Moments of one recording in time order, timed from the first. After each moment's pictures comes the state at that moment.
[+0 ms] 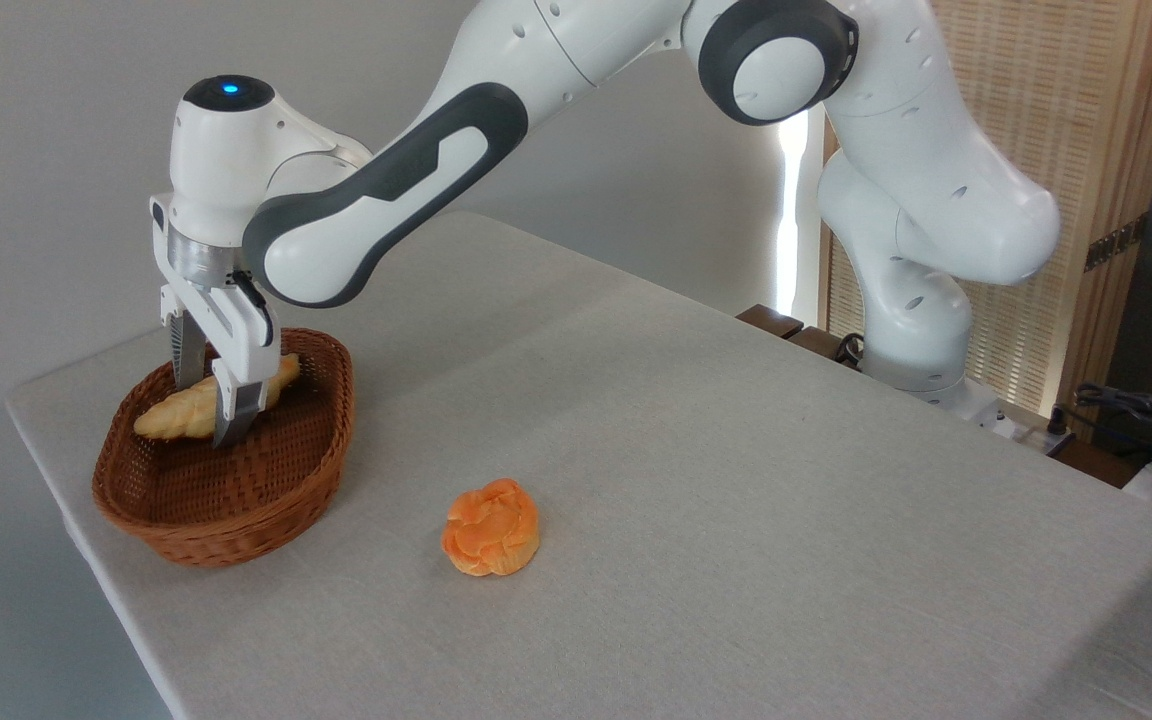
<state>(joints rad) -0.03 0.52 -0.60 -1.63 0.16 2.49 0.14</state>
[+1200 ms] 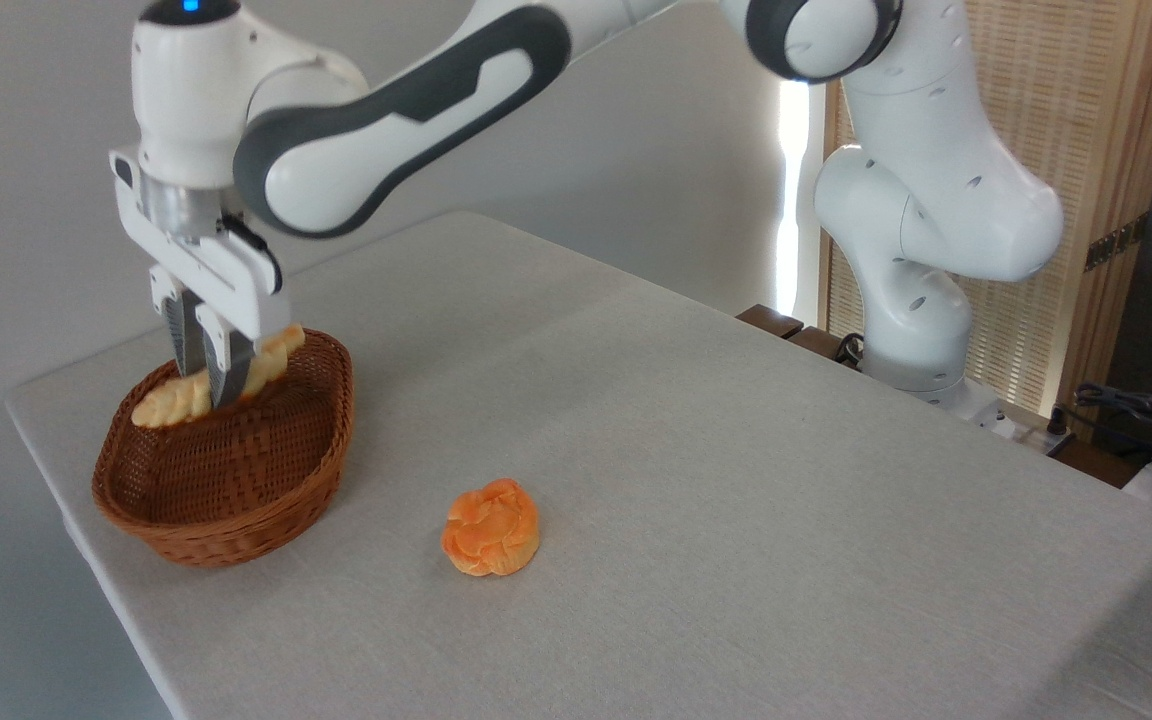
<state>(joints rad) 0.08 0.38 -0.60 -1.56 0.01 2.21 0.11</state>
